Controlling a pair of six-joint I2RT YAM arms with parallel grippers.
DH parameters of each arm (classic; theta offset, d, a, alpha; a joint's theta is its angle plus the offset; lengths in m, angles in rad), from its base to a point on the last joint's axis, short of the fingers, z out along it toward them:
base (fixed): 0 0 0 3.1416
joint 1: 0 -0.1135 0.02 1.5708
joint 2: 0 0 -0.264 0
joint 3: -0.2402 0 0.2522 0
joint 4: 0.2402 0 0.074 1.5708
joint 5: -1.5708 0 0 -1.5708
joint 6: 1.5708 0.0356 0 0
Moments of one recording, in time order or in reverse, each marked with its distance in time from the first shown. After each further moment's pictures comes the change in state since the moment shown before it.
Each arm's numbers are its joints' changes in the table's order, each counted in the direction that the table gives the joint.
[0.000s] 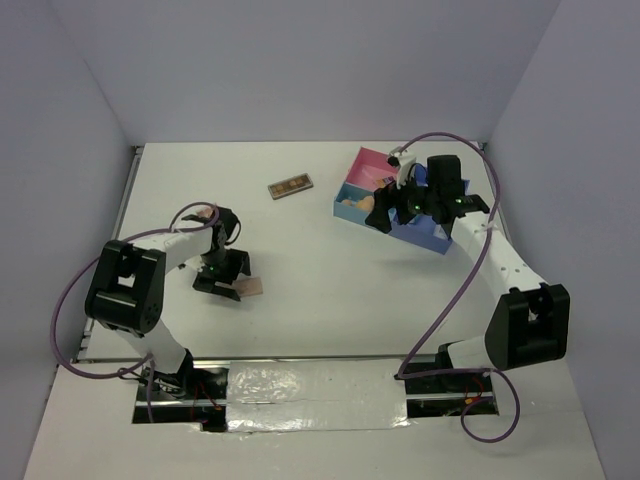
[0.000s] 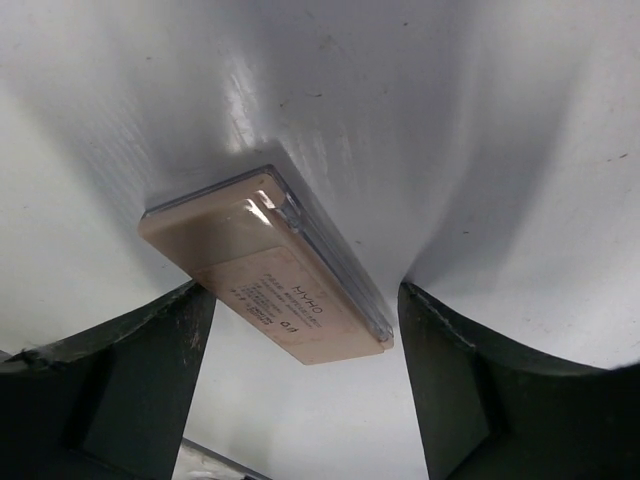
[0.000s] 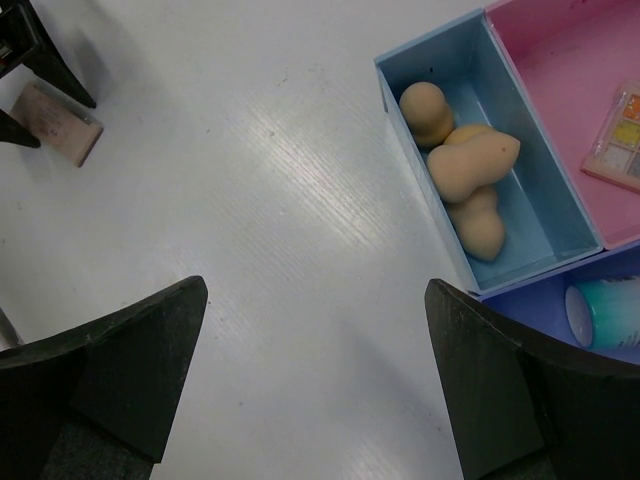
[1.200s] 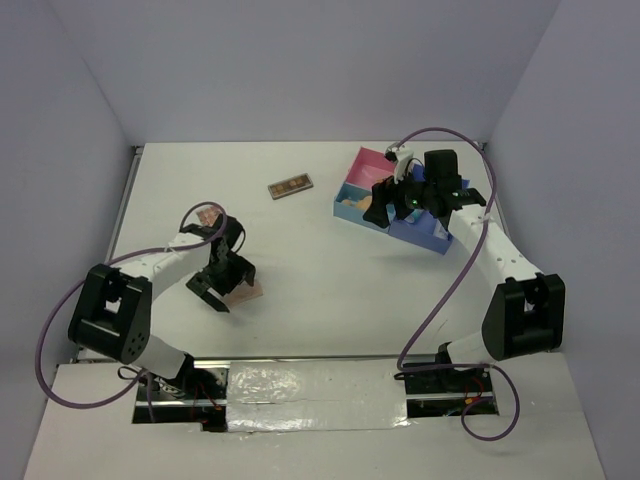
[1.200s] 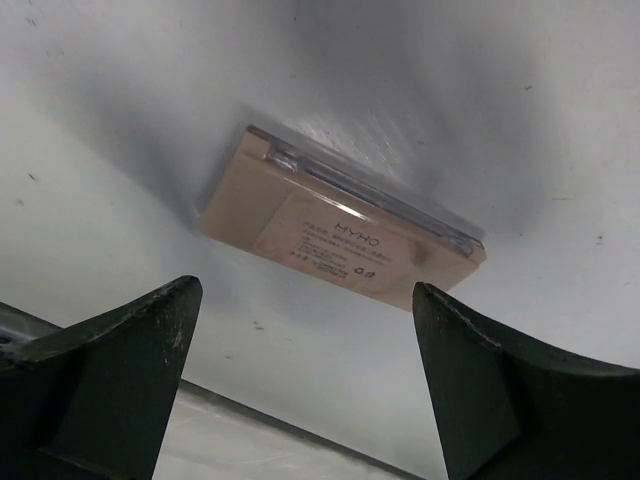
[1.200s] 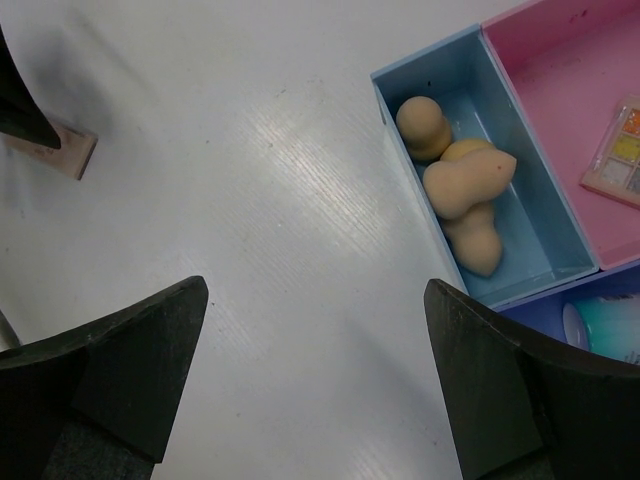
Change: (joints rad) left arm 0.081 -0.176 0.068 0.037 0.065 0.339; right arm -0.006 0.052 -0.047 0.003 0.011 0.005
